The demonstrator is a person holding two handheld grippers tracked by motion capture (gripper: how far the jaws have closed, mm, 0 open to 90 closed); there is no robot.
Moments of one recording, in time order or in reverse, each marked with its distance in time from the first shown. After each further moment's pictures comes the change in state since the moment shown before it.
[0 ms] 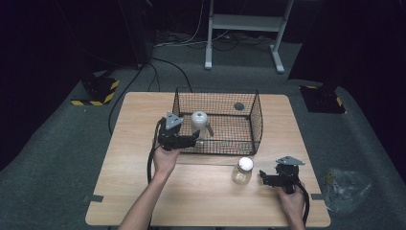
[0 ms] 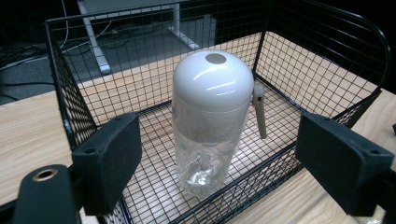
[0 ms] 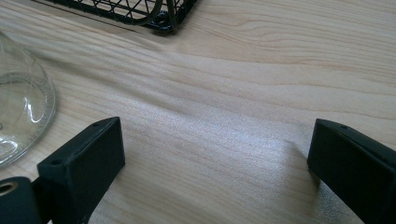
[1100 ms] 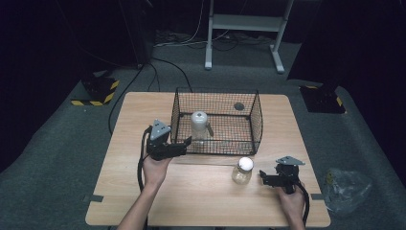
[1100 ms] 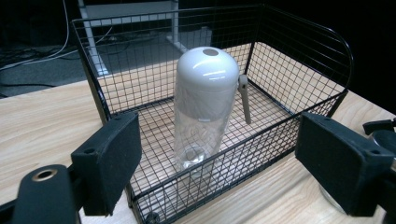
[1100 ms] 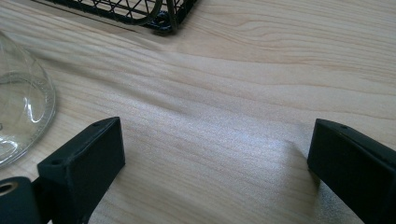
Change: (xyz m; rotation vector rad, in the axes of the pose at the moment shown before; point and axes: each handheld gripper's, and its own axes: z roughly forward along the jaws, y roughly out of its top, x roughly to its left) left arm 0.000 -0.015 -0.043 -0.048 -0.015 -0.037; right arm 0.000 0.000 0.000 0.000 0.000 0.000
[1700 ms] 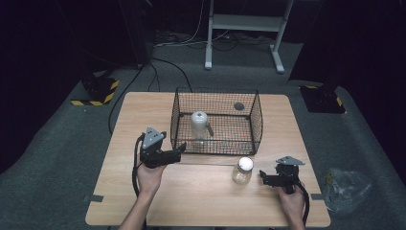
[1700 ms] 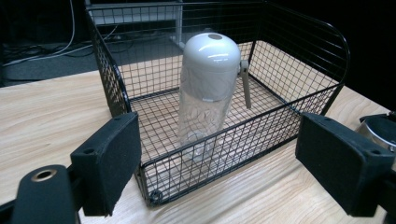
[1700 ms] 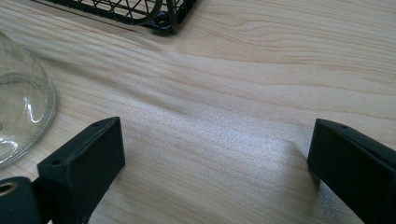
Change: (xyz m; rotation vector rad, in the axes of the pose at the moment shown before) left arm 0.000 -0.017 -0.021 -0.013 0.020 -0.016; right arm 0.000 0.000 0.000 0.000 -0.001 0.000
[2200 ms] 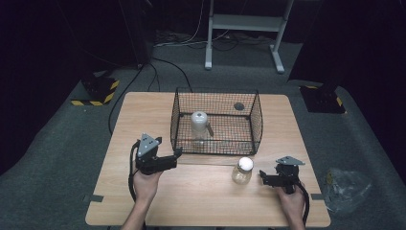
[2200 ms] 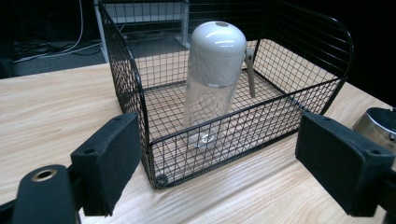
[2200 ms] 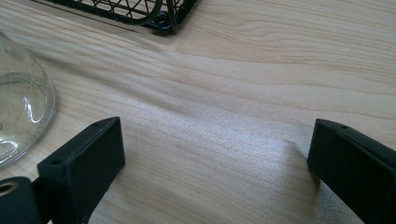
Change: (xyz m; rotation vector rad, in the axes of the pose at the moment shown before) left arm 0.000 -0.015 -0.012 -0.003 0.019 -0.015; right arm 0.000 0.000 0.000 0.000 0.000 0.000
